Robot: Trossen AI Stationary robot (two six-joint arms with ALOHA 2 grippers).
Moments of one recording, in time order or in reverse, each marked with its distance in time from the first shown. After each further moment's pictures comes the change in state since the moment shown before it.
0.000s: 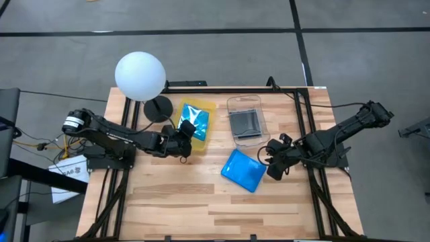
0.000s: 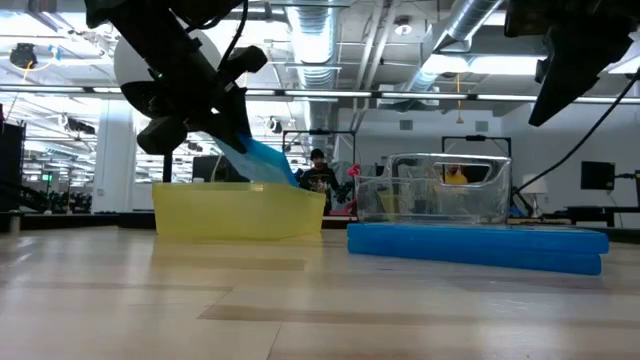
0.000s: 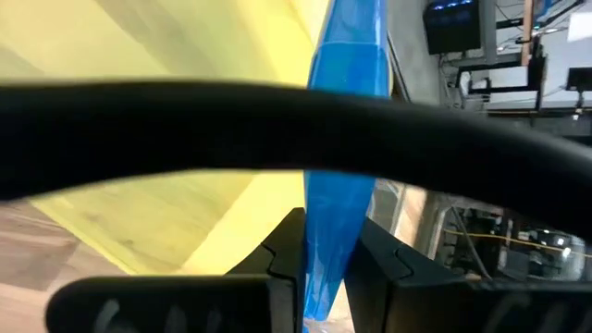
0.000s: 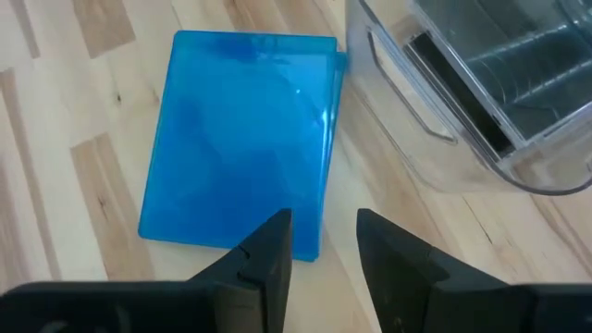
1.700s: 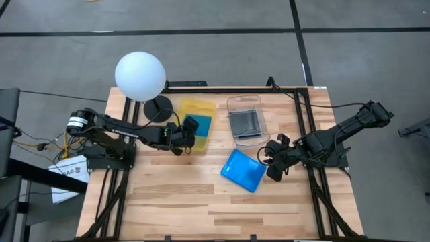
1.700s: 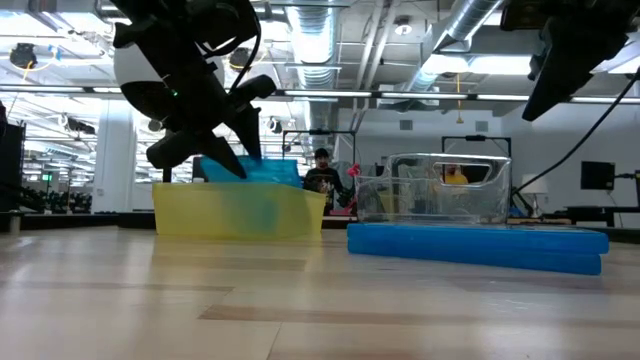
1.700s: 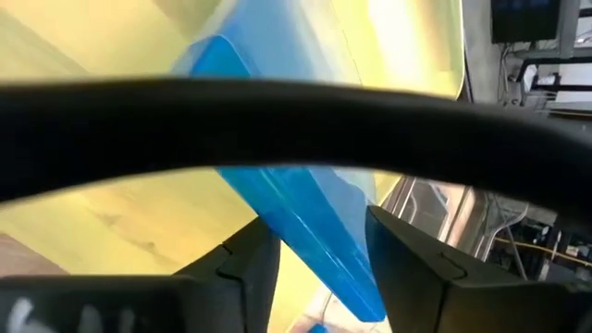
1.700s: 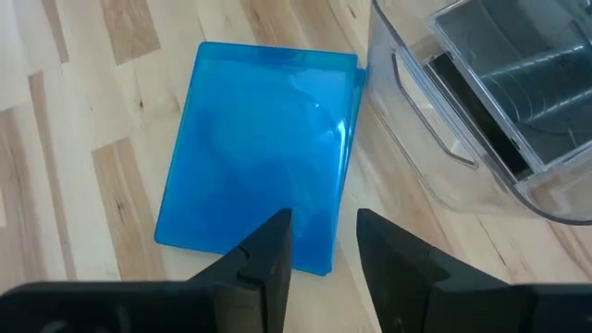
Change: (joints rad) left arm 0.120 0.046 0.001 0.033 0.206 0.014; right arm 0.000 0.000 0.000 0.050 -0.008 -0.054
